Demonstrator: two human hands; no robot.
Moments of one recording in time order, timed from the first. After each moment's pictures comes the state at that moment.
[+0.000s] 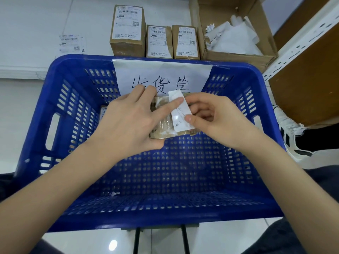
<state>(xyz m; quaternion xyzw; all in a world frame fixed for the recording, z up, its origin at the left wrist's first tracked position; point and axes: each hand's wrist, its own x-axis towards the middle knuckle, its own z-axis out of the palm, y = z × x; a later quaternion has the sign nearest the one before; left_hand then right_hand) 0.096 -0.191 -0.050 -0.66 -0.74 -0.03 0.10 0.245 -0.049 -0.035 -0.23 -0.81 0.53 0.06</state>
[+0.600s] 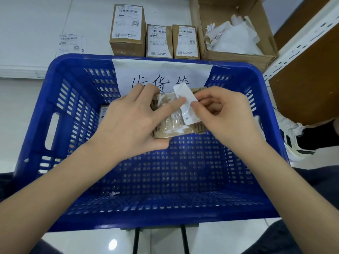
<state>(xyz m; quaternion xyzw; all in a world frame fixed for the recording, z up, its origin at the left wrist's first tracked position) 0.099 -0.190 -0.051 -0.66 -0.74 -0.08 0.08 0.247 -0.053 -0.035 -0.32 -0.83 0.41 0.19</state>
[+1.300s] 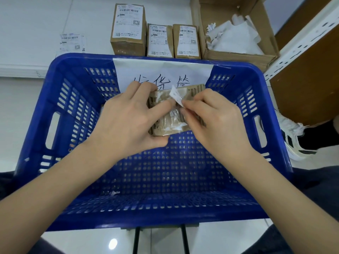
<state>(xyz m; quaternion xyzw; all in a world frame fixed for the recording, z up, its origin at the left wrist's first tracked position) 0.096 -0.194 -0.050 -0.65 -0.75 -0.10 0.09 0.245 -0.063 -0.060 -0.13 -0.93 0.11 0.32</state>
